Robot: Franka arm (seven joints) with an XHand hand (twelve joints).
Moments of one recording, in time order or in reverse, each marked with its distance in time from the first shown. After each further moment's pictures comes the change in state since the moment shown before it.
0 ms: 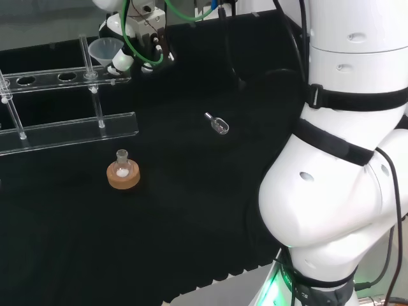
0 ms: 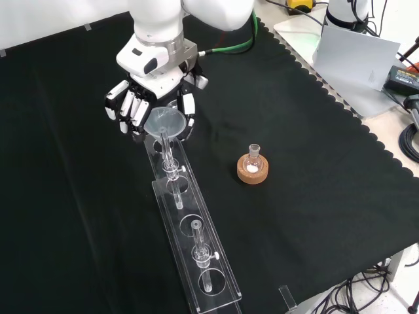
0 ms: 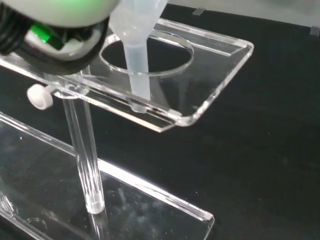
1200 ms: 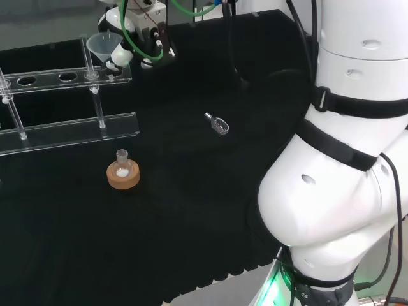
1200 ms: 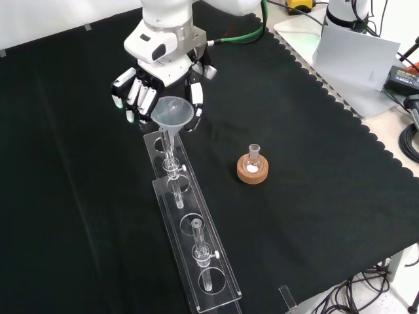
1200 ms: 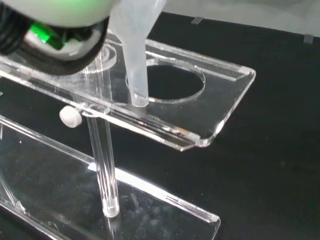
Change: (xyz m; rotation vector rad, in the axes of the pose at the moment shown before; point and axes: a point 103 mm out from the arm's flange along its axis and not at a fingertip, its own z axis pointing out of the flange) arm 0.011 -0.018 -0.022 -0.007 0.005 0.016
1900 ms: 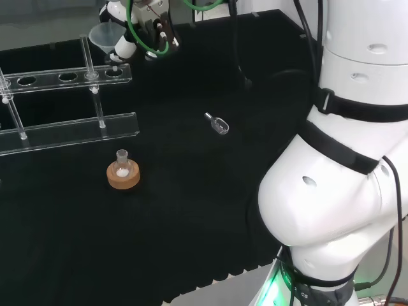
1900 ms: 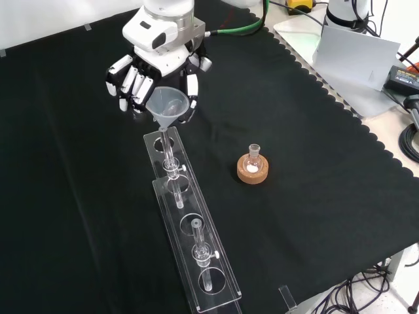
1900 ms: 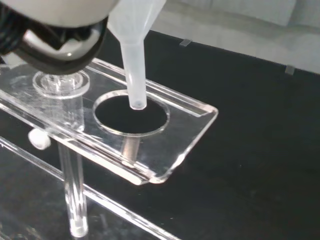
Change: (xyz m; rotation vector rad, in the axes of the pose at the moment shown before) arm -0.011 0.003 -0.021 -0.045 -0.065 -0.012
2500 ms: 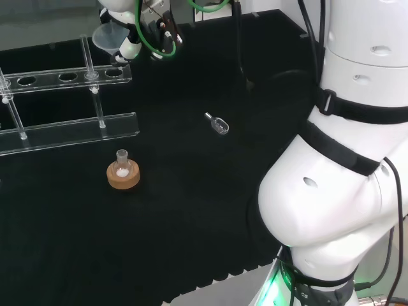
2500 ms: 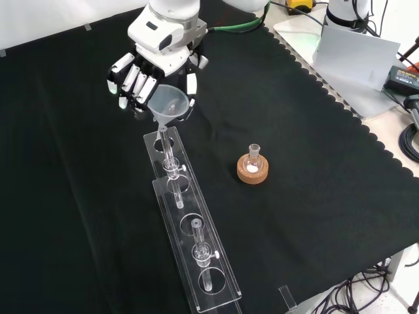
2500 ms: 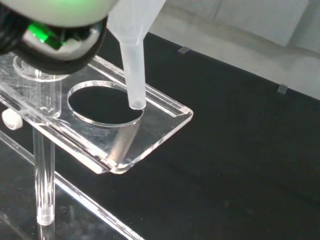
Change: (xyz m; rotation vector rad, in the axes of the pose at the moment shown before) arm -0.010 -0.002 -0.002 -0.026 -0.120 -0.072
